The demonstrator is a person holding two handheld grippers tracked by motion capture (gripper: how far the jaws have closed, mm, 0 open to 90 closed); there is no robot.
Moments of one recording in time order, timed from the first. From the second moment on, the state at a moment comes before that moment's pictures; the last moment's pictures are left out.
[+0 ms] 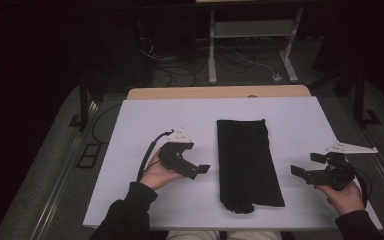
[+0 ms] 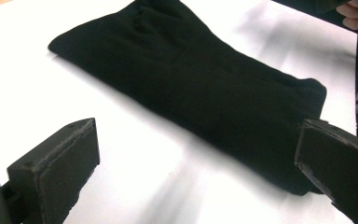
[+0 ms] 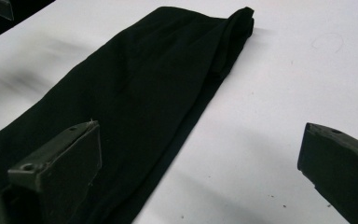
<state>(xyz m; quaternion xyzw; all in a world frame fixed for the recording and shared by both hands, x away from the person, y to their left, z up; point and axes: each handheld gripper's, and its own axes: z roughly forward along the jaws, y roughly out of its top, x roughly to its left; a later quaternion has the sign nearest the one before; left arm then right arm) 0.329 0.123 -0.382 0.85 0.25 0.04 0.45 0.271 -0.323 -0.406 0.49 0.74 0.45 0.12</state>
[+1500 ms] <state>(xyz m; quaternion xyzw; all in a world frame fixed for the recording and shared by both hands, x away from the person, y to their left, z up) 0.314 0.224 -0.393 0.81 0.33 0.08 0.48 0.266 -0.325 -0.410 0.49 0.74 0.44 0.13</state>
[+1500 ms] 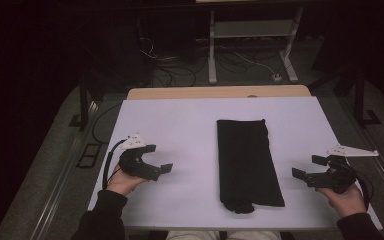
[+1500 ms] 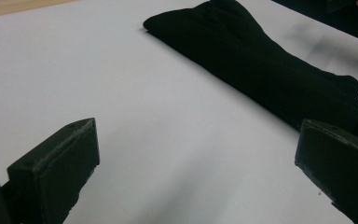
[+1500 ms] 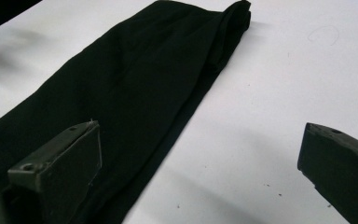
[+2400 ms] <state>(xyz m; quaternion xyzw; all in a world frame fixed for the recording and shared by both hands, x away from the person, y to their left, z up) 0.291 0.293 -0.407 0.76 0.41 0.12 0.49 0.266 -0.325 -0.412 0.48 0.74 0.45 0.13</state>
